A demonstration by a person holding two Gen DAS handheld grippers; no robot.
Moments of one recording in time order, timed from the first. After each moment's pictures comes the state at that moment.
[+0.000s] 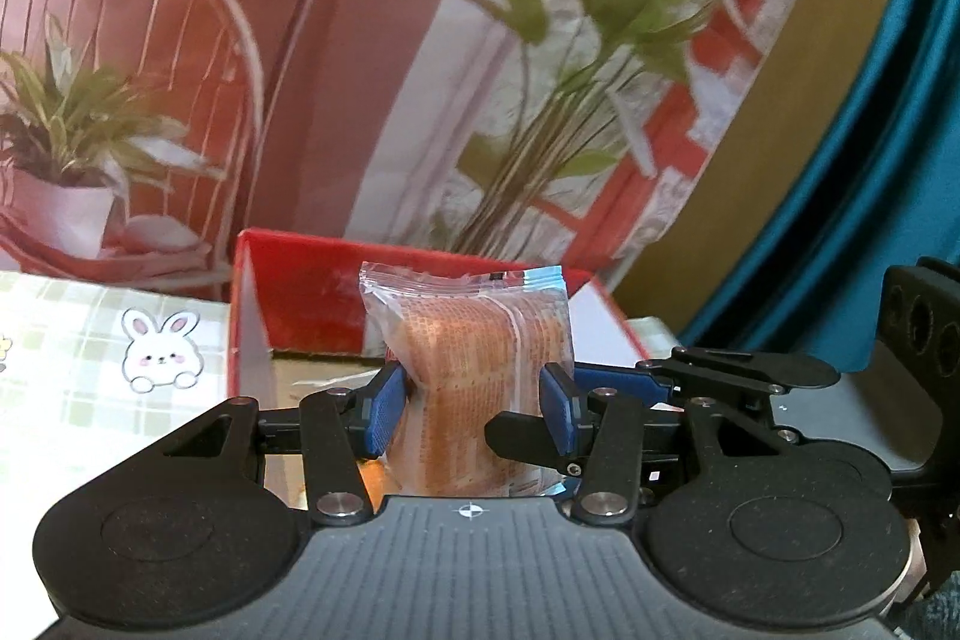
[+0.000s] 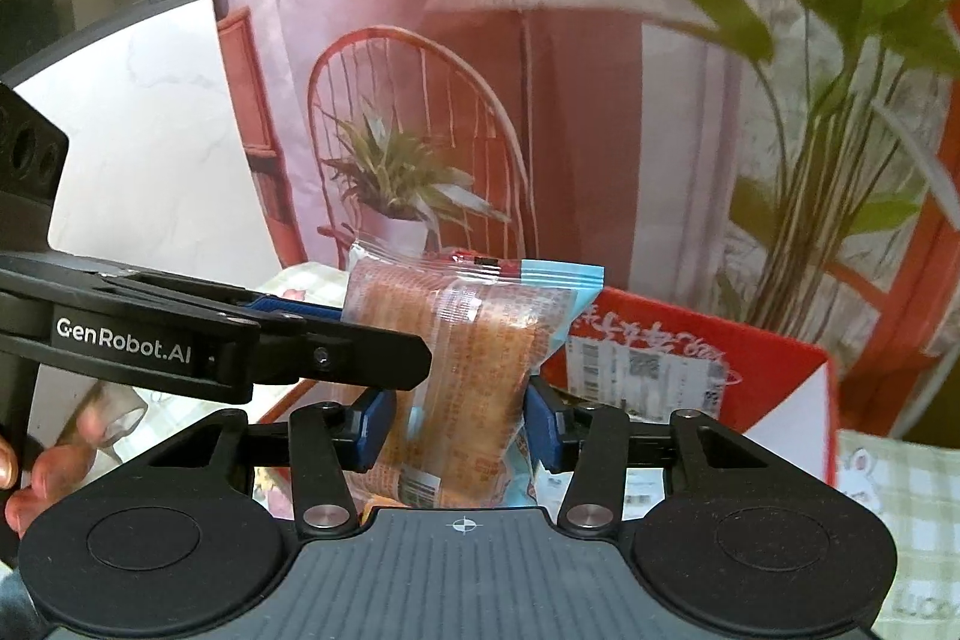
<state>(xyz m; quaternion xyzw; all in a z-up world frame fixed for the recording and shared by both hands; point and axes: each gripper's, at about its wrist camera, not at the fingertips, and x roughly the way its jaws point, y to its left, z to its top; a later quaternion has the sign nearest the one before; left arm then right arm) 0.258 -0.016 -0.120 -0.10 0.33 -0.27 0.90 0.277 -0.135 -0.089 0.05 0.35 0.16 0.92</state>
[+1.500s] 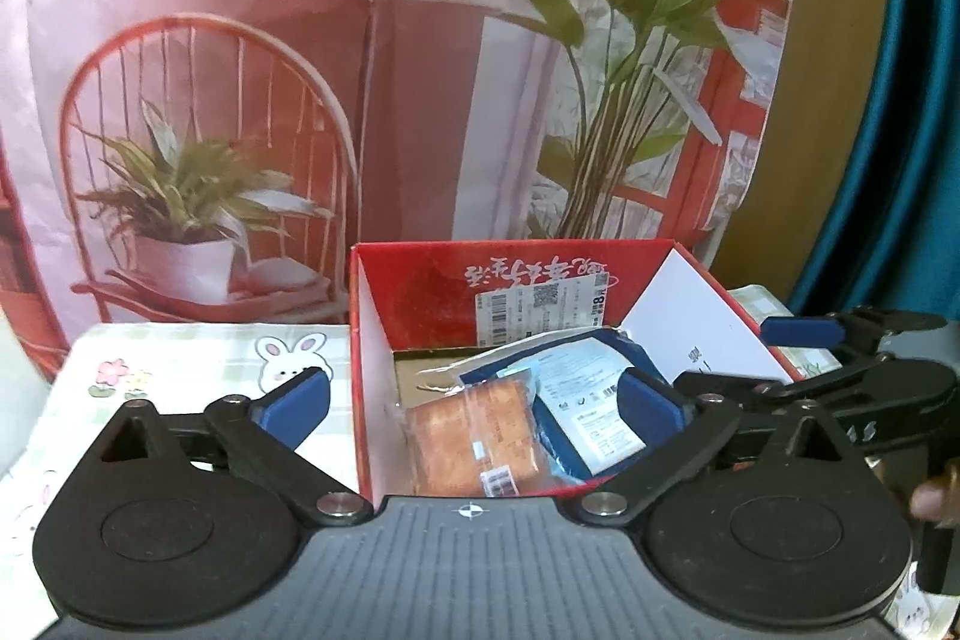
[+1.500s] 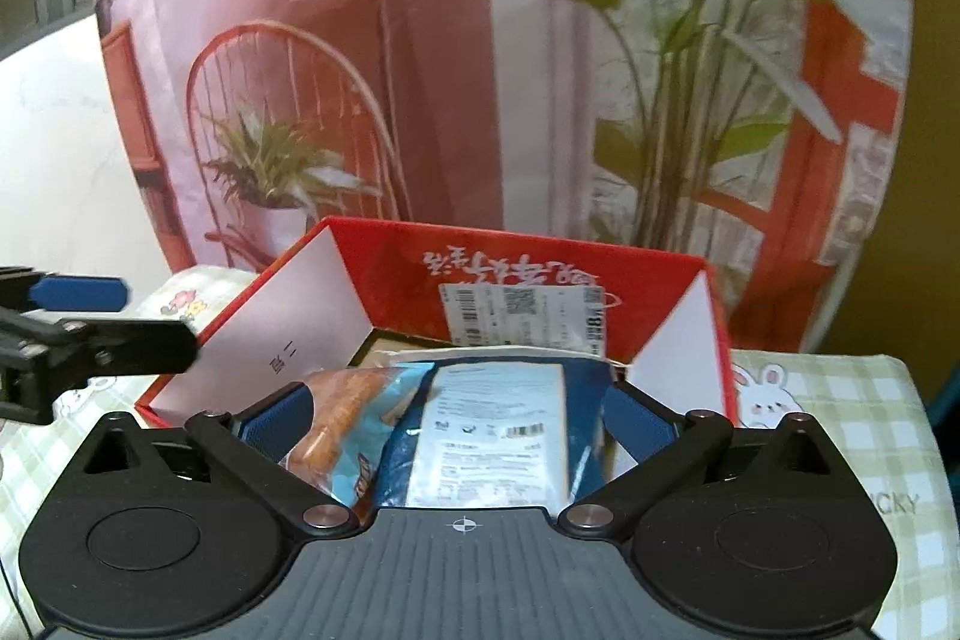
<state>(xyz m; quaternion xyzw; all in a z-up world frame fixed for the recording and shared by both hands) 0.194 -0.014 -0.102 0.02 0.28 -0.17 0.94 0.236 -0.160 -0.112 0.07 0.35 0.03 0.93</state>
